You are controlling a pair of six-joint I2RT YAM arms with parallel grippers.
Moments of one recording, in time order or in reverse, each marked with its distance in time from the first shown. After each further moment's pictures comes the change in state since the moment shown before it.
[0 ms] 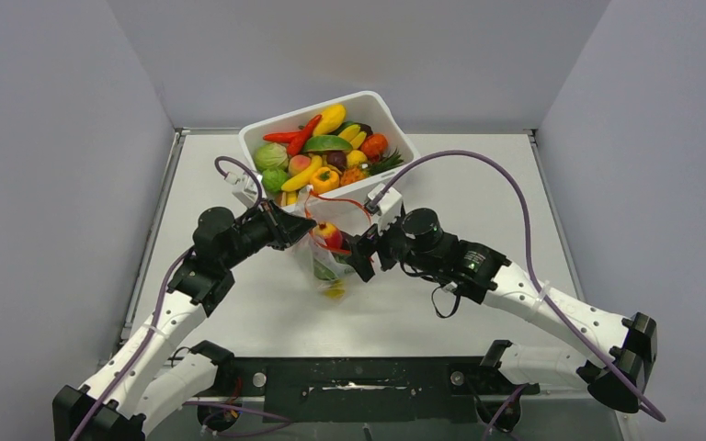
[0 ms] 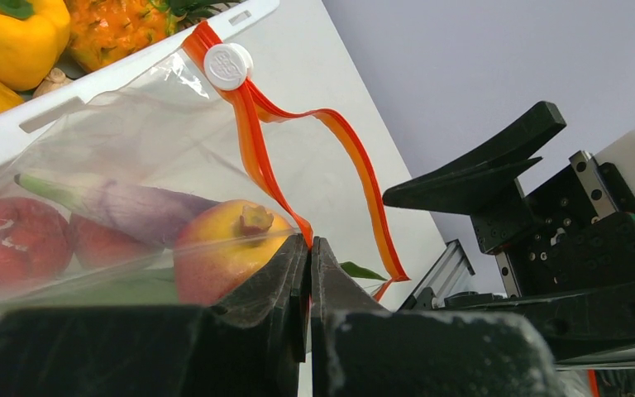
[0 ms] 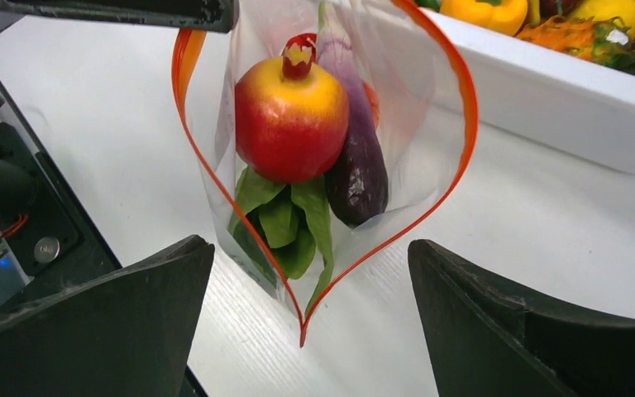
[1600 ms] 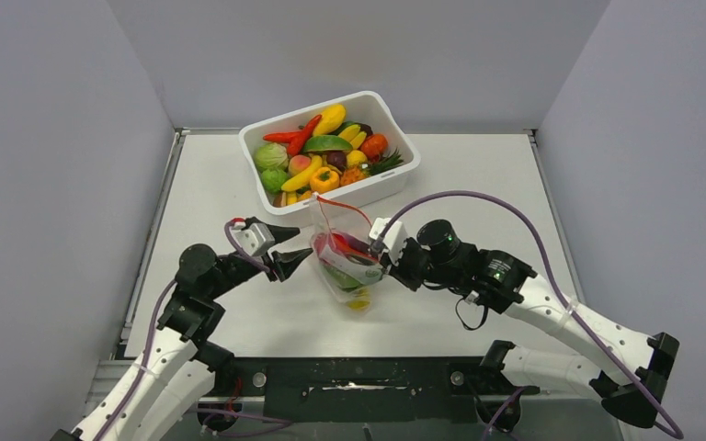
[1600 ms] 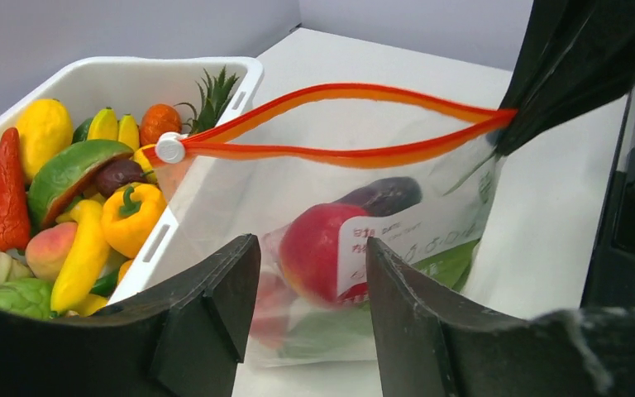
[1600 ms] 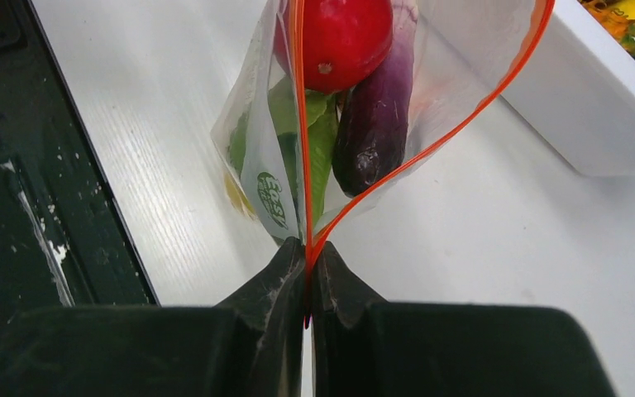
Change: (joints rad) left arm -0.003 -0.264 -0.203 0.139 0.159 0.716; right arm 0.000 -0.101 -0.005 -0.292 -0.124 -0.348
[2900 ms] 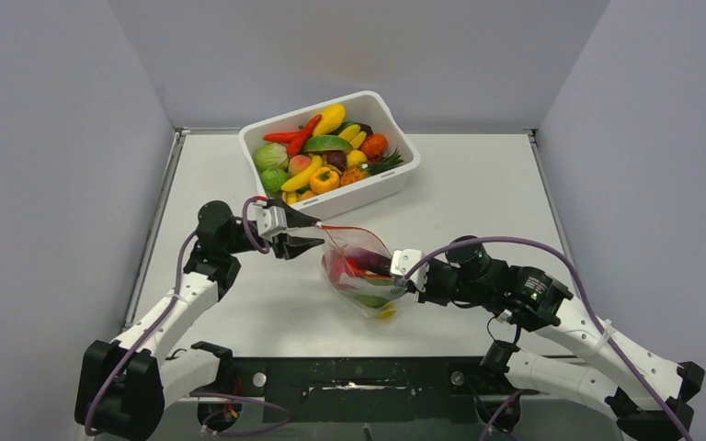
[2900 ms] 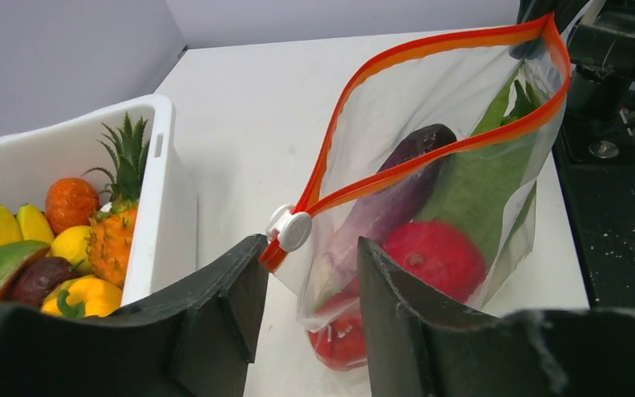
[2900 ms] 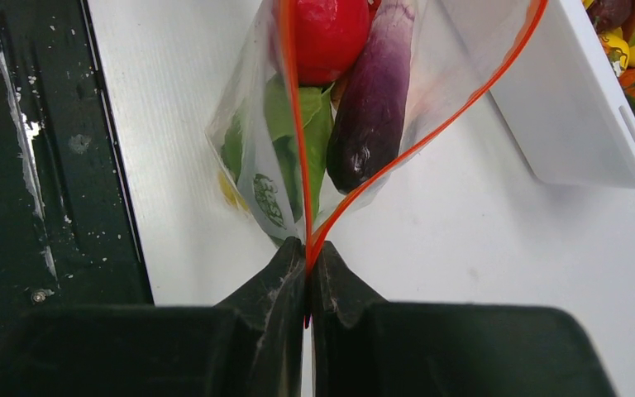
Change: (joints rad) left arm 0.144 0.477 0.106 0.315 0.529 0.173; right arm 0.000 -0.207 -0.036 -0.219 -0.049 -0.272
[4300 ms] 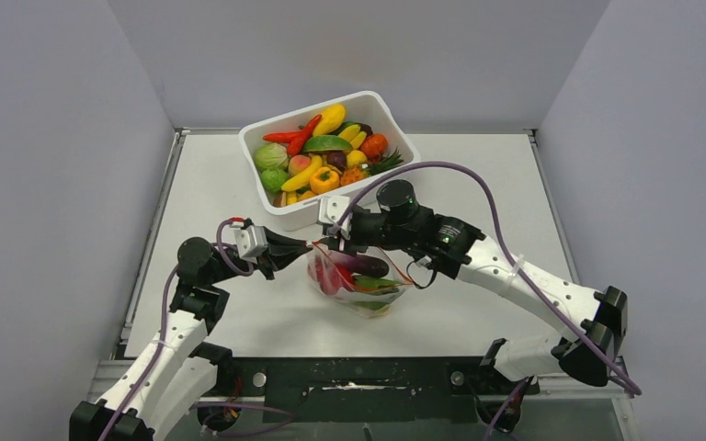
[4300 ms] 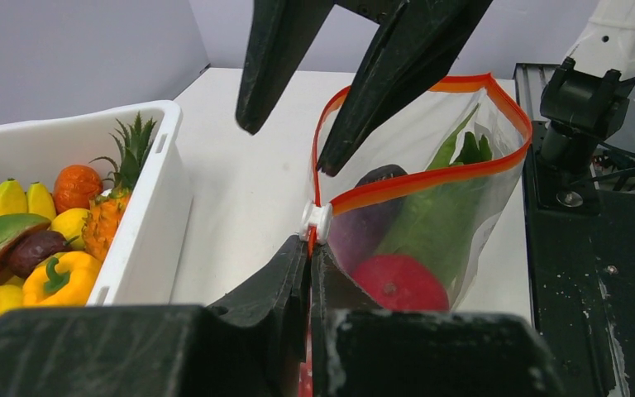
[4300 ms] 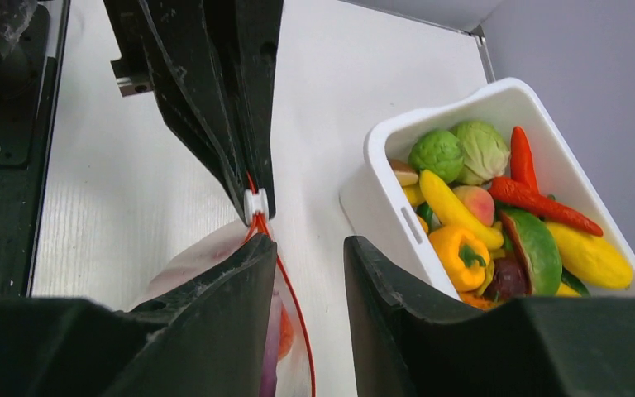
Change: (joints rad) left arm 0.013 -0.304 -0.177 0.060 -0.086 -0.221; right arm 0.008 0.491 0.276 0.530 -0.198 -0.027
